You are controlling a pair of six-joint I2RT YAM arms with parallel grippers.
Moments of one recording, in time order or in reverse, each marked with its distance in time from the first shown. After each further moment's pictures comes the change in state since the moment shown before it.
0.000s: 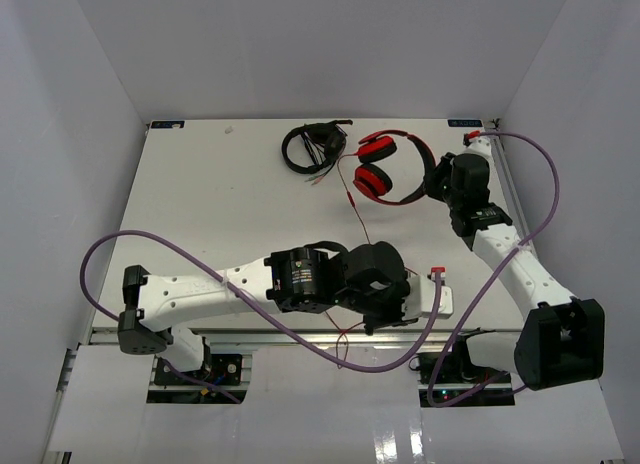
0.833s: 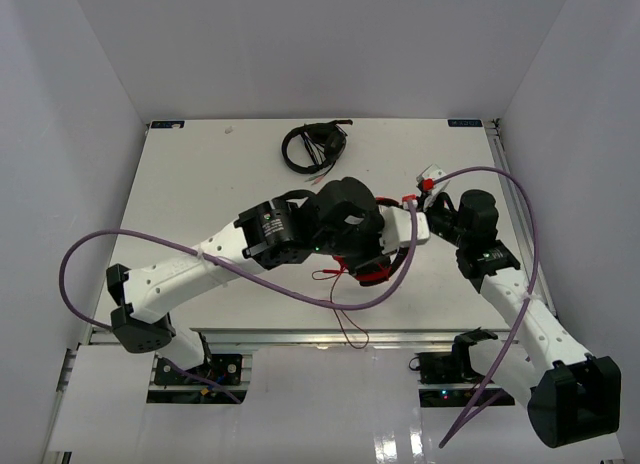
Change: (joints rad) left arm 0.193 0.025 0.241 -0.157 -0.078 0.102; right arm 0.045 -0.275 -0.278 0.107 -0.642 -0.643
